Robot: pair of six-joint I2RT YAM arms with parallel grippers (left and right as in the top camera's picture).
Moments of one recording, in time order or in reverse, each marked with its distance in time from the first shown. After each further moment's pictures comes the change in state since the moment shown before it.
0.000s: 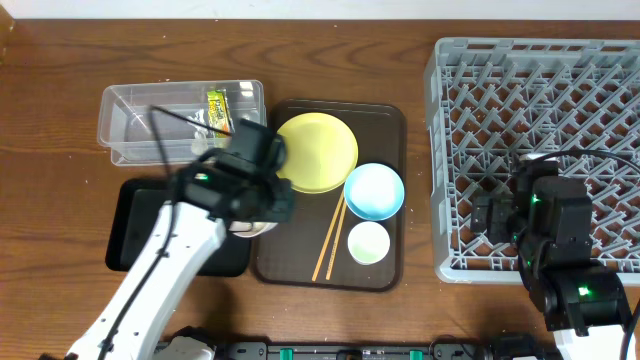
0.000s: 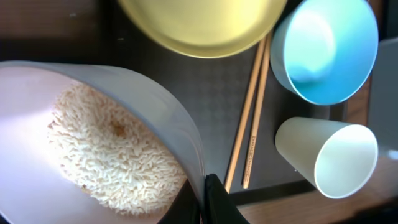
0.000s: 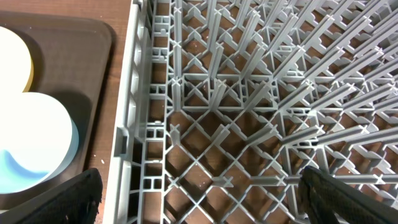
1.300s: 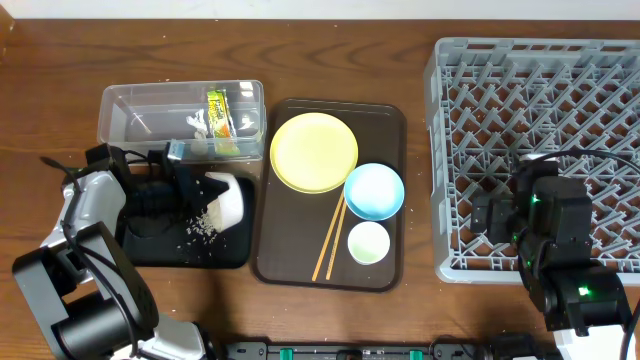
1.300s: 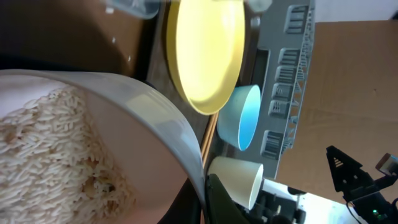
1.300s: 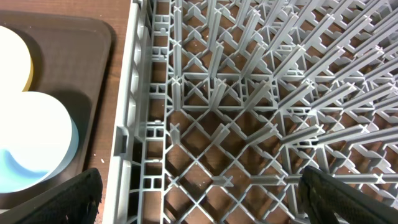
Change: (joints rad) left arm 0.784 0.396 -0.133 0.122 0.867 0.451; right arm 0.000 0.000 0.000 -0.002 0.000 0.000
